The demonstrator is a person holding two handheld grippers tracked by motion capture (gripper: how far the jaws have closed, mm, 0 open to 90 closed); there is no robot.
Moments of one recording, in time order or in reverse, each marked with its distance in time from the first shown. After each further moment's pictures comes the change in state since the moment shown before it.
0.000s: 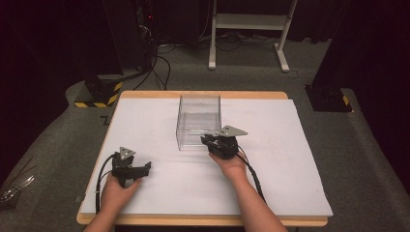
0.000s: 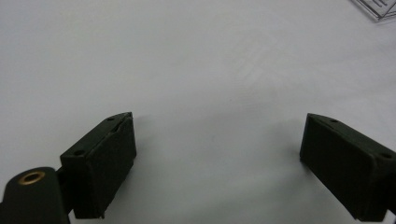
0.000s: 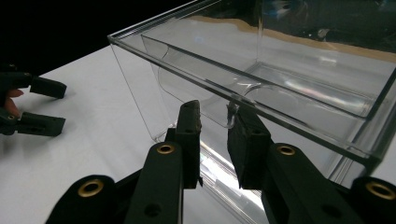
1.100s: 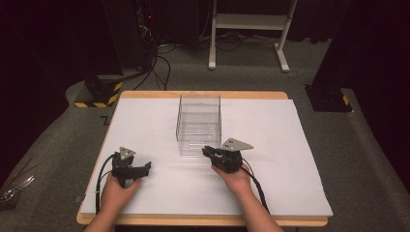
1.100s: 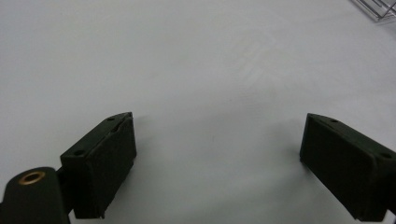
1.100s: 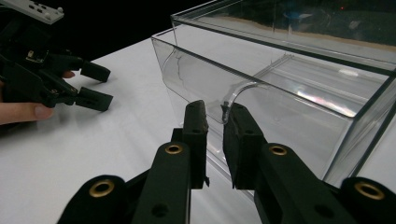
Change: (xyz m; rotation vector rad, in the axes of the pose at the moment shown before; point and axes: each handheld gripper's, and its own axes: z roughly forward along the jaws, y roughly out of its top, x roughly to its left) left arm 0.000 0.000 0.000 0.000 0.001 0.002; right arm 0.021 -0.023 -0.030 -0.030 0.079 -0.024
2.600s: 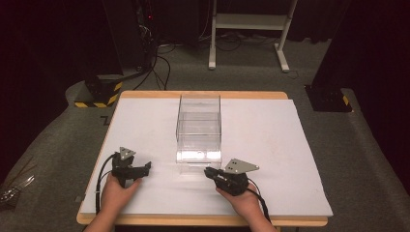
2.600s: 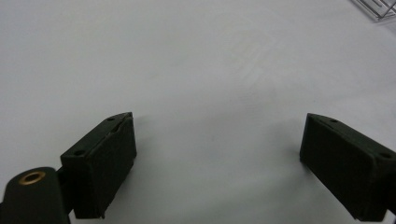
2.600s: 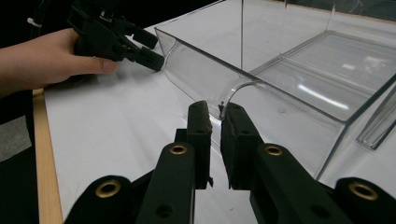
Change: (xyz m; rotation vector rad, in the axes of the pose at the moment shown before) left arm 0.000 0.000 0.000 -0.004 0.001 -0.003; right arm 0.040 -0.026 -0.043 0.050 0.071 -0.050
